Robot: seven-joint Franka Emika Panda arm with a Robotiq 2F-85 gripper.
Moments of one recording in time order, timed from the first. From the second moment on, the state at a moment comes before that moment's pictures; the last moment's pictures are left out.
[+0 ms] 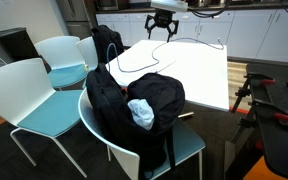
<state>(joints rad) -0.03 0.32 -0.12 -2.12 0.21 2.66 0.92</state>
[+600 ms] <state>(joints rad) 0.05 0.67 -0.19 -1.85 0.21 2.66 1.44</state>
